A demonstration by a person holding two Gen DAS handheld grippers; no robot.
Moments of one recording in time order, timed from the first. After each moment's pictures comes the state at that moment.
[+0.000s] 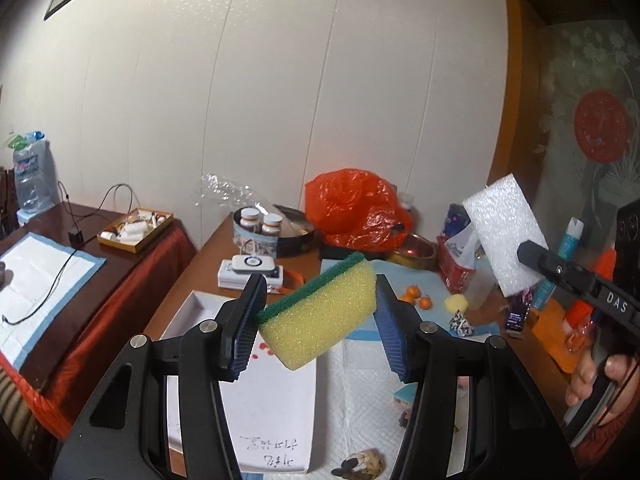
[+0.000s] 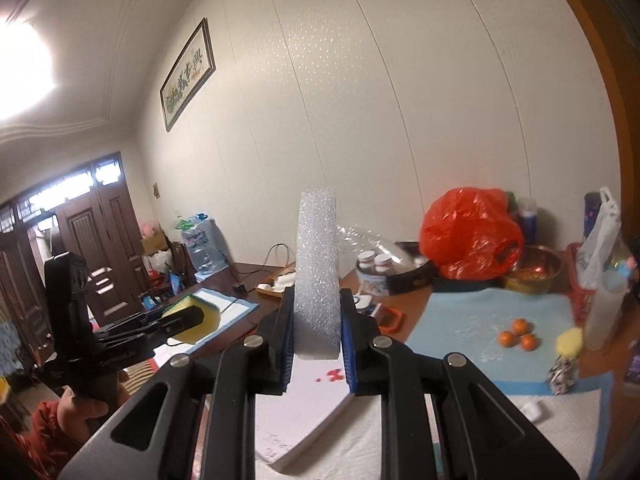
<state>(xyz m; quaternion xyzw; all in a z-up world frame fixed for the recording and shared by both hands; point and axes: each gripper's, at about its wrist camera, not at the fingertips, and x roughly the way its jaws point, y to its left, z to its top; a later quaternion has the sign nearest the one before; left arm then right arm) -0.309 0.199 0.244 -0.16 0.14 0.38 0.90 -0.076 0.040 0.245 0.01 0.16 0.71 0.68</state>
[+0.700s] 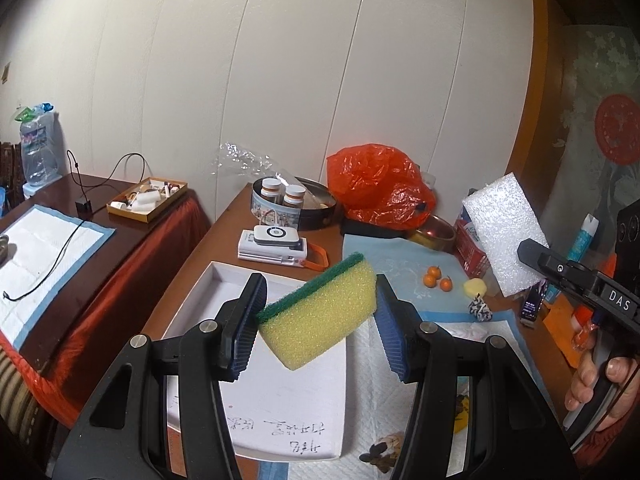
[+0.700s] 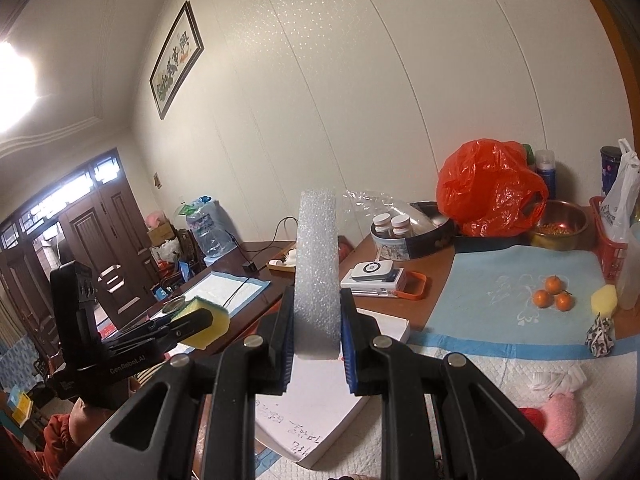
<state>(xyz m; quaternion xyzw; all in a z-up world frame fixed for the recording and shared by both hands) -0.324 0.228 0.217 -0.19 0.17 0.39 0.88 -0.088 0.081 0.212 0.01 0.21 0.71 0.67</state>
